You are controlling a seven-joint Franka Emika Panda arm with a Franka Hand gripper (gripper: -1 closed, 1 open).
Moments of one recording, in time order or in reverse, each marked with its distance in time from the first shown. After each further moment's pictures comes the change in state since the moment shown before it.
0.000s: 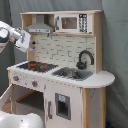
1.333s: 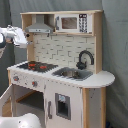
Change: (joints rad) arm 0.129 -0.113 -0.076 -0.204 -0.063 0.400 -0.051
